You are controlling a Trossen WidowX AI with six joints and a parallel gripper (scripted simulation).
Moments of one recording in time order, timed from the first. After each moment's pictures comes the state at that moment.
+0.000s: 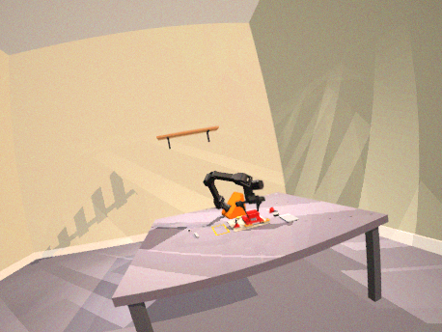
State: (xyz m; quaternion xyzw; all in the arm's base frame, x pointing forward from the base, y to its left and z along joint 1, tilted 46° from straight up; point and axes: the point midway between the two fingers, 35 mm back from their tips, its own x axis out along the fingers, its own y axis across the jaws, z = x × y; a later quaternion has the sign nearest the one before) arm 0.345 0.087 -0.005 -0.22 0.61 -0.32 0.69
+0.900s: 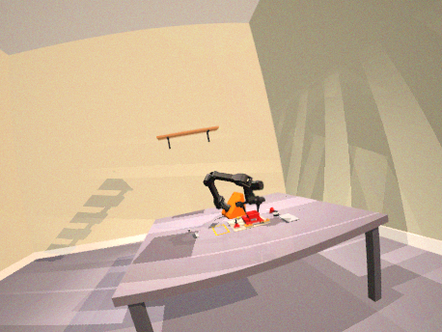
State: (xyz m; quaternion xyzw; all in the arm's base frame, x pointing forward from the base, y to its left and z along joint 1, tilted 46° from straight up) arm 0.345 0.085 -0.007 -0.22 0.61 -0.32 0.69
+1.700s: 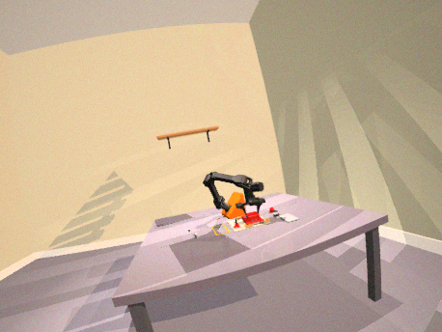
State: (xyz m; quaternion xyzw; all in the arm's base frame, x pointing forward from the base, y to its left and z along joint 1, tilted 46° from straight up) arm 0.346 0.078 -0.013 -0.22 0.61 -0.32 0.69
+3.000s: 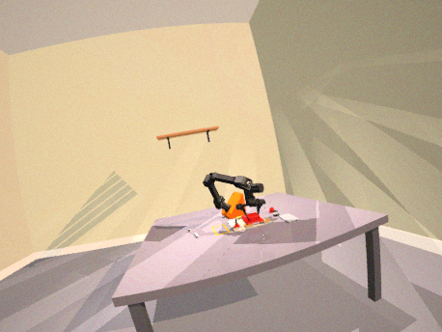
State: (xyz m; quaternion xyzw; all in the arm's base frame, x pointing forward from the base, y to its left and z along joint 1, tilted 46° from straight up) arm 0.346 0.073 -0.017 -0.22 0.61 -0.32 0.69
